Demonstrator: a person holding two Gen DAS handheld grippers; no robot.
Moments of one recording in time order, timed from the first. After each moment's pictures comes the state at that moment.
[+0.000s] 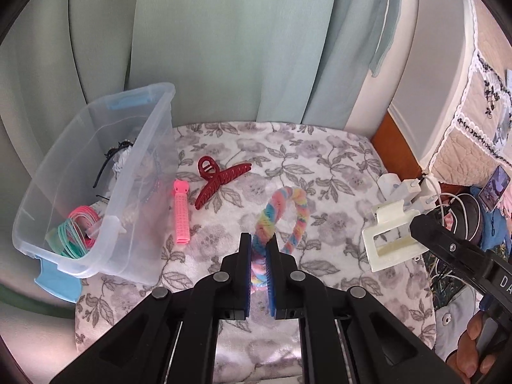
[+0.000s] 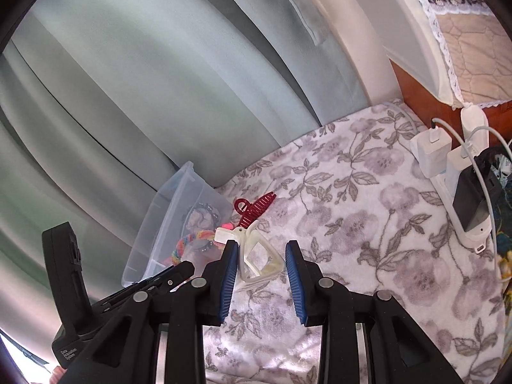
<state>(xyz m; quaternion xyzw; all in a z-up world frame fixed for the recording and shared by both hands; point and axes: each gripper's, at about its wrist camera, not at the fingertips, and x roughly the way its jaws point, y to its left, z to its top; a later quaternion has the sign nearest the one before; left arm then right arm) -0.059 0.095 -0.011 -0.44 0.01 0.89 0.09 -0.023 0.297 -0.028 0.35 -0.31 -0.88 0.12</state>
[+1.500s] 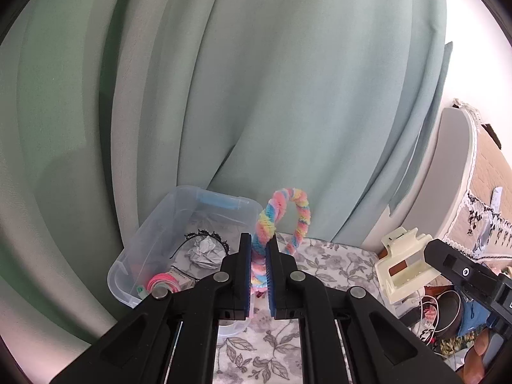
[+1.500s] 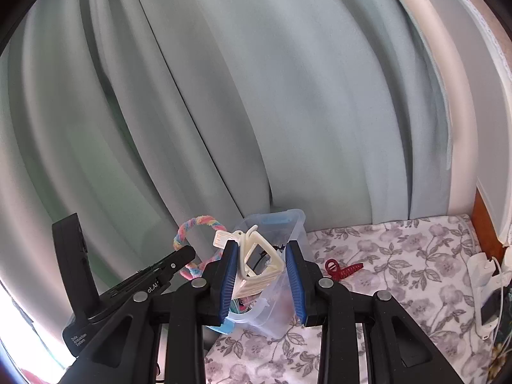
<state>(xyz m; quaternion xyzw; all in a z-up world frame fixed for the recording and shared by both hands) -0.005 -0.048 0.085 -0.25 -0.10 0.96 0.02 0.006 0.180 0.106 0.24 -0.17 -0.93 0.23</state>
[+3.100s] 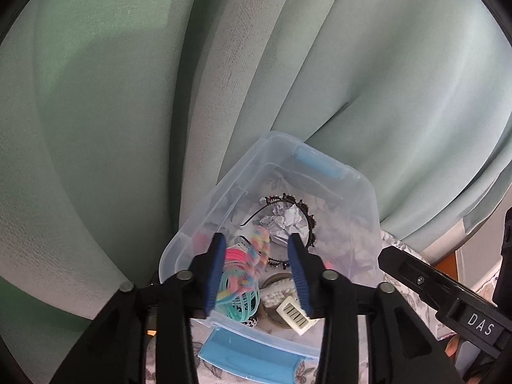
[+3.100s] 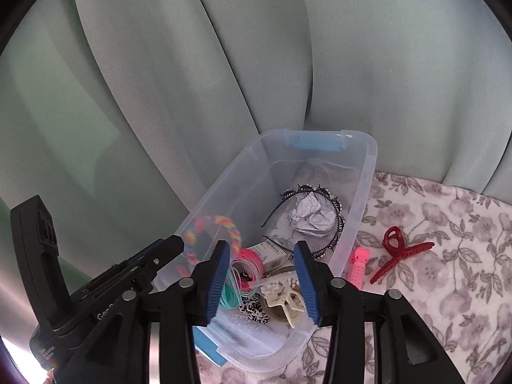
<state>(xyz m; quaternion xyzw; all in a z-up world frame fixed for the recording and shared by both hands) -0.095 -0.151 -0.006 -0.34 -0.19 0.92 -0.08 -0.139 0.031 0.006 0.40 -0.08 -0.87 0.27</state>
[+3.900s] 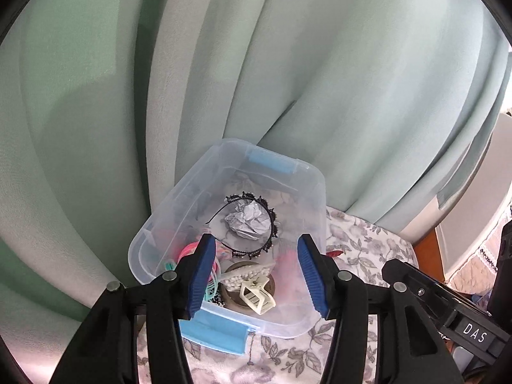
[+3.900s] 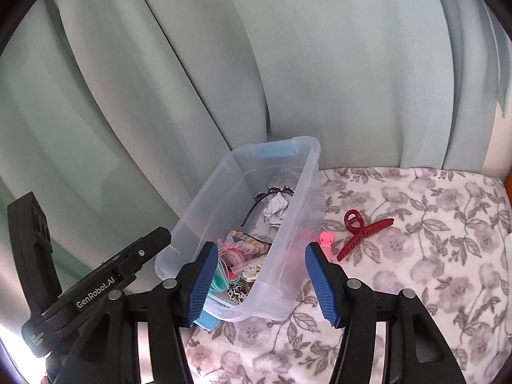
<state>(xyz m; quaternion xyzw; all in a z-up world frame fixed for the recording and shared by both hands) -0.061 -0.097 0.042 -0.34 -0.13 0.93 -0.02 -0.088 0.101 0.032 0.38 -0.14 -0.89 0.22</state>
